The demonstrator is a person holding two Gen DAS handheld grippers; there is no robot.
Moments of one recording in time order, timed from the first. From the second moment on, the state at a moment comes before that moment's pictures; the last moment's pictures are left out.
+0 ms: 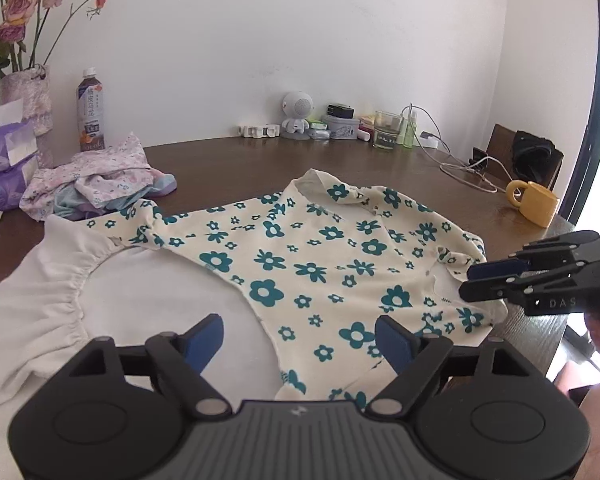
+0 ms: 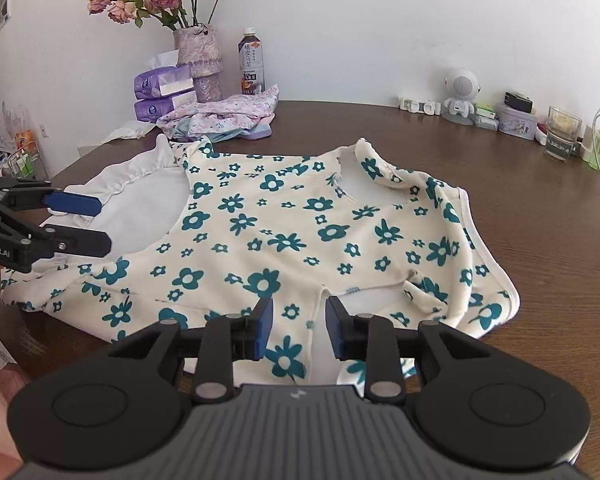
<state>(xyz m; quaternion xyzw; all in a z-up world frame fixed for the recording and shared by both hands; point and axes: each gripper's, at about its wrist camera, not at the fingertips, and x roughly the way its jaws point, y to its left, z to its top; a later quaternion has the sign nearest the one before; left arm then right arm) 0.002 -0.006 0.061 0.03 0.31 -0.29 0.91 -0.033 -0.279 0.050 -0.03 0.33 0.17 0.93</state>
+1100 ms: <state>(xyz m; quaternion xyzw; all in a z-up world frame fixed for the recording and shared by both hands) 0.013 -0.012 0.021 0.03 0.33 -0.34 0.88 -0.030 -0.272 0.008 0.00 0.32 0.15 0.94</state>
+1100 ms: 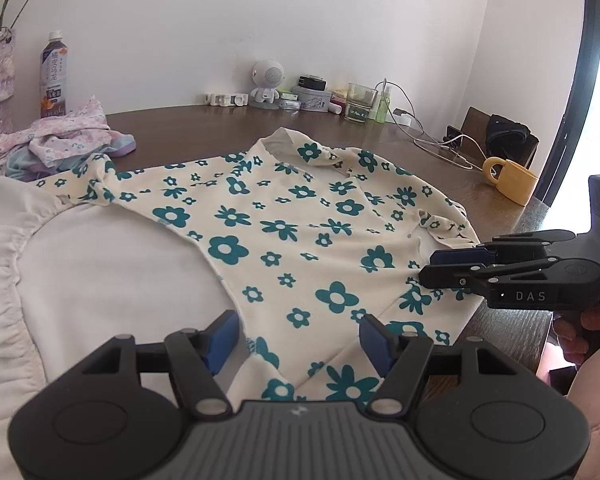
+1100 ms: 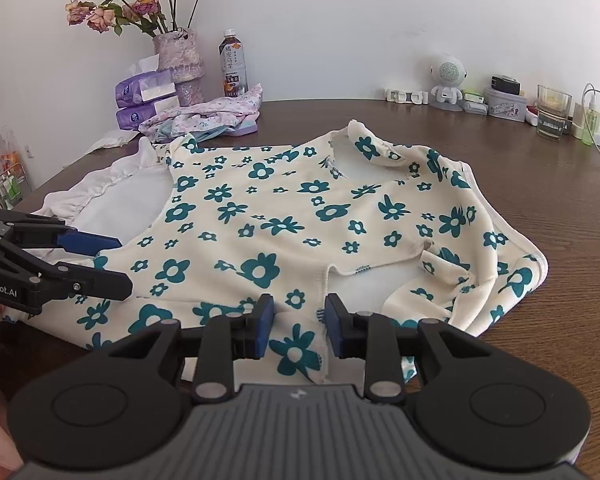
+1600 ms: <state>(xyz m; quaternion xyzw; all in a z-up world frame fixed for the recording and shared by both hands) 0.015 -0.010 0.022 0.02 0.34 -0.34 0.88 -0.037 -0.269 0.014 0.03 0.31 0.16 0.94</state>
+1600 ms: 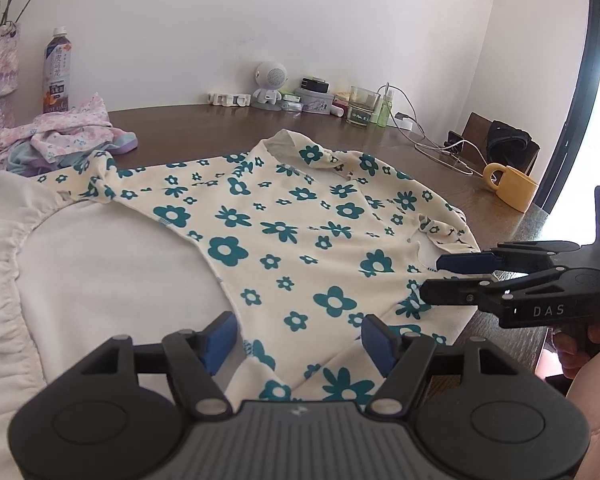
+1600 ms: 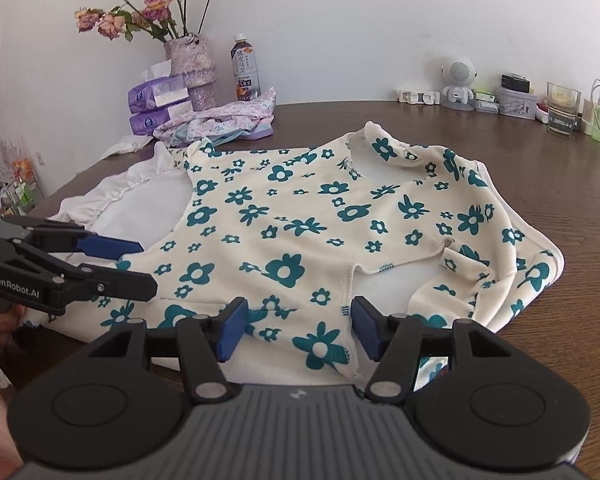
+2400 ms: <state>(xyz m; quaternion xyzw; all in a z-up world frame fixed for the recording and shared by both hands) 0.023 0.013 0.034 -0.07 0.31 -0.30 0.90 -0.010 -0.271 0.014 0.05 0.31 0.14 0.94</state>
